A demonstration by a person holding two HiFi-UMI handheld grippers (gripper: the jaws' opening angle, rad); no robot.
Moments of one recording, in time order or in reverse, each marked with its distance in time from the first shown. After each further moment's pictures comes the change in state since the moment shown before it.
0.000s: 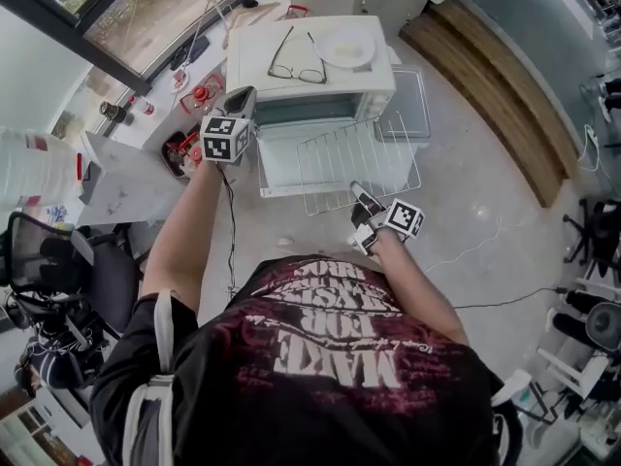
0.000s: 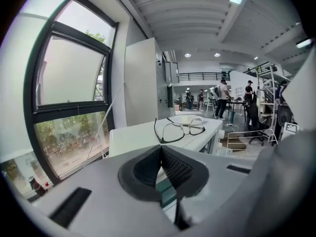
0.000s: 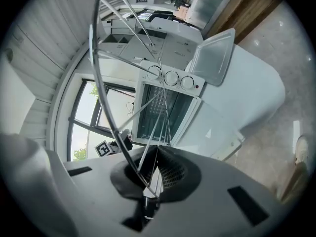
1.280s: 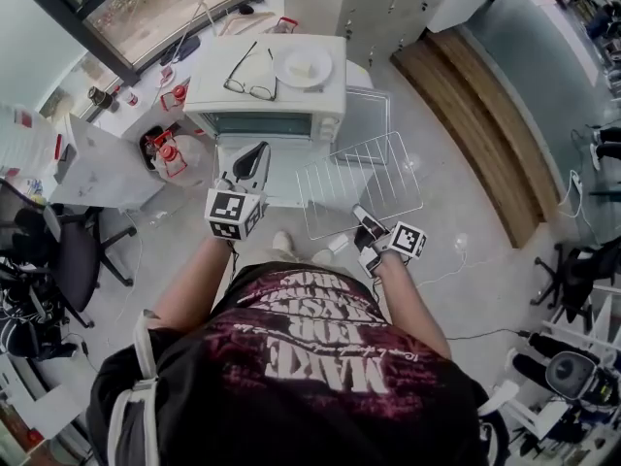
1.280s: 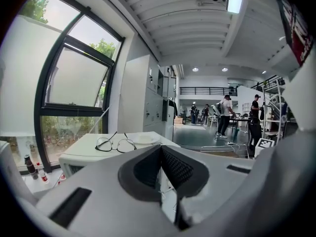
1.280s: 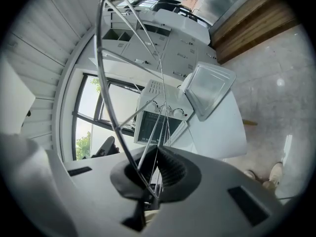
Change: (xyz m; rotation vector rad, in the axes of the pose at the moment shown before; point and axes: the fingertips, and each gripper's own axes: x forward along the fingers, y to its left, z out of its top) left arm -0.043 -0.201 0.056 -0.140 -0.154 0.063; right arm -0.109 -0.029 0.115 -0.079 0.158 -0.032
